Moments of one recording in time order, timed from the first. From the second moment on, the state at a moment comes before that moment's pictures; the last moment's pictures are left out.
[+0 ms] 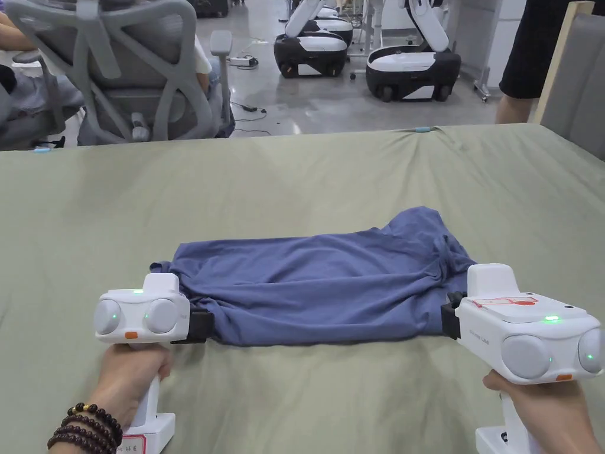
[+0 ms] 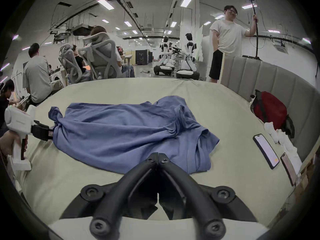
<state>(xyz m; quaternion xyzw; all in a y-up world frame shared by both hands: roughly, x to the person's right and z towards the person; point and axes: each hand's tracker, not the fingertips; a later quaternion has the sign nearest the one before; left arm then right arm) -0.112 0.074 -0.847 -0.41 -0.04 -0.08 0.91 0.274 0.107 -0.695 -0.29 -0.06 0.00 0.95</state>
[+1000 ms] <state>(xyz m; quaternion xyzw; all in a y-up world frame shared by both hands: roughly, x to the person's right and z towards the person) -0.116 0.099 -0.814 -0.36 -0.07 -0.04 0.93 0.349 0.077 -0.755 -0.40 -0.08 -0.07 0.91</state>
